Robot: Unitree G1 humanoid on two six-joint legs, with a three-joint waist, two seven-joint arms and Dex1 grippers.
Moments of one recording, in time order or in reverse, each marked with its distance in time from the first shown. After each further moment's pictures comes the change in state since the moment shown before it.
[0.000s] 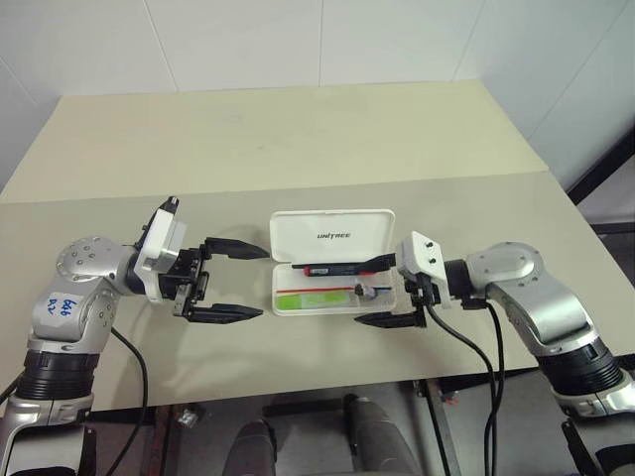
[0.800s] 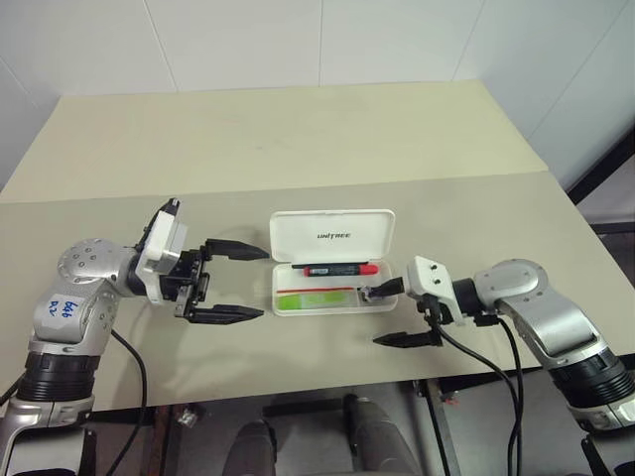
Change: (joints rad) left arm 0.006 -0.006 -0.007 0.000 0.005 -0.010 0.011; right arm 0.077 -0.076 -0.007 0.046 -0.023 -0.031 0.048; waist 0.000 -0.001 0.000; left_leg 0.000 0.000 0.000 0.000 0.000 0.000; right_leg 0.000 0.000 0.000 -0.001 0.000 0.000
